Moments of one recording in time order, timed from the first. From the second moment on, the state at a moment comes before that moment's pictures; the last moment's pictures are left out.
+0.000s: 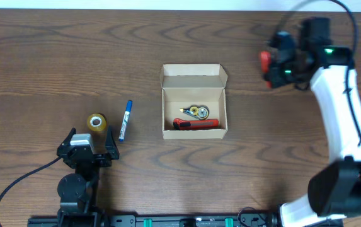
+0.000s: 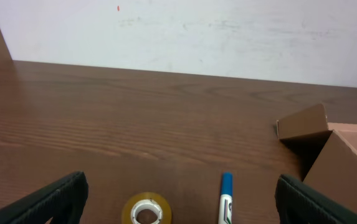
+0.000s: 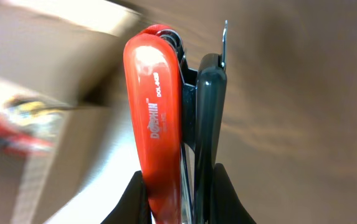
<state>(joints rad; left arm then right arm) -0.04 0.04 0.02 -0.11 -0.06 -0.07 0.01 1.70 1.56 -1.02 -0.19 -0.31</state>
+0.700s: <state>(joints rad) -0.04 0.04 0.02 -0.11 -0.06 -0.07 0.43 1.69 1.60 -1.18 -0.23 -1.01</state>
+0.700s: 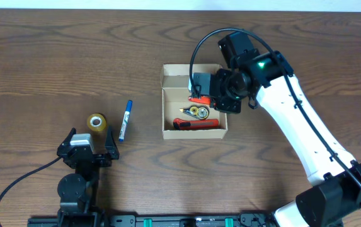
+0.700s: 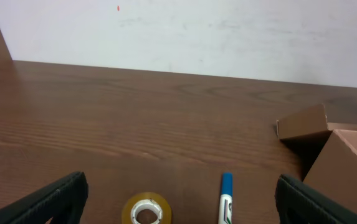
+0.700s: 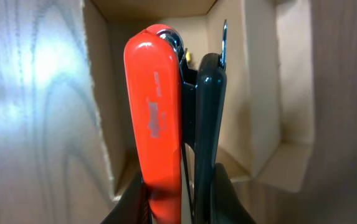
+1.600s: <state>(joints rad) -0.04 0.04 0.02 -0.11 -0.06 -0.07 0.47 2.06 1.61 -1.10 -0.22 -1.11</state>
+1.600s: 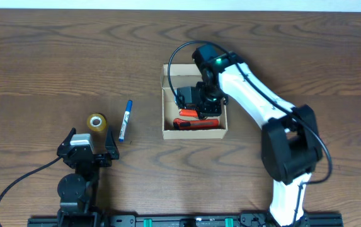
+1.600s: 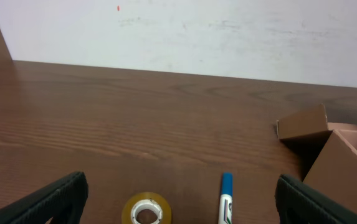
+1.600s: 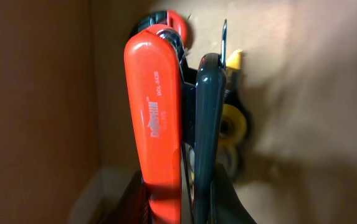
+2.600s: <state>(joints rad) -0.04 0.04 0.02 -0.12 -0.06 -0.07 0.47 1.98 1.61 -1.04 -0.25 -1.06</state>
